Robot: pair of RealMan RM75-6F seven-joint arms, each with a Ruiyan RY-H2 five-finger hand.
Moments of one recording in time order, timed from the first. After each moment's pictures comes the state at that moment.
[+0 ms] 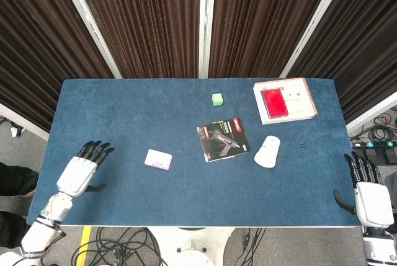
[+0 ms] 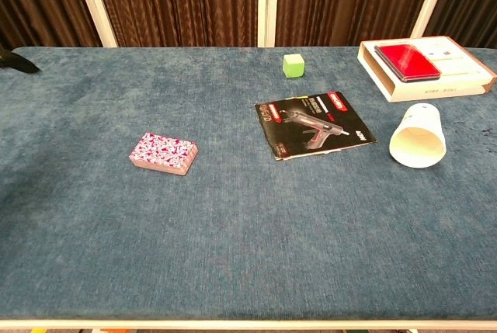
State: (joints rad) left arm -0.33 -1.31 -0.02 -1.55 1.58 1.21 0.16; right arm 0.00 -1.16 0.06 -1.66 -1.49 1.52 -0.07
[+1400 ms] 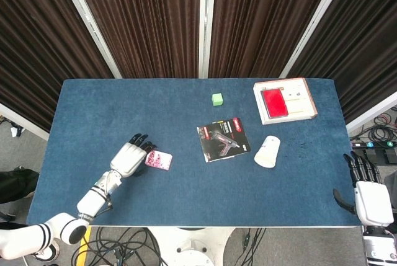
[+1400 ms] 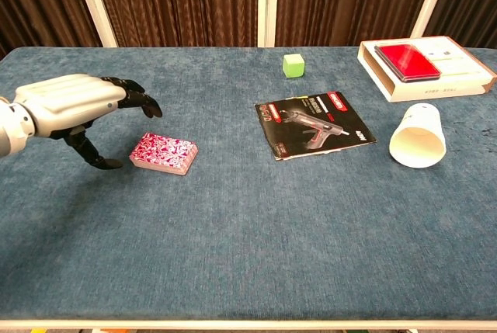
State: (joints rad) left arm -0.61 -1.57 -0.11 -1.37 1.36 0.91 0.35; right arm 0.01 -1.16 0.06 -1.65 -1.47 1.50 -0.05
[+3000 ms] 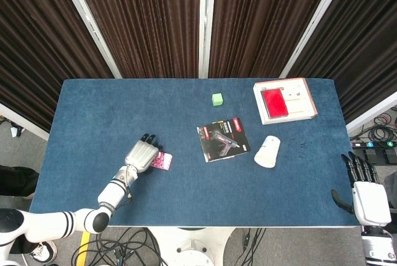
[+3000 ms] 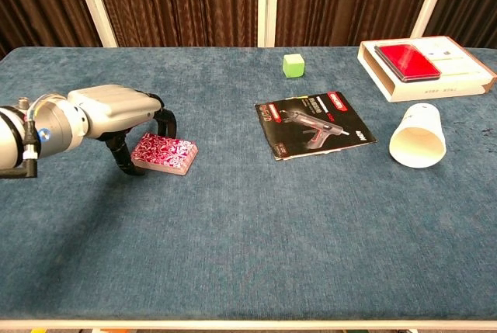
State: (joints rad) left arm -0.81 -1.64 -0.10 -1.42 0.88 0.86 0.69; right arm 0.02 -1.17 0.06 -1.64 -1.48 1.50 -0.05
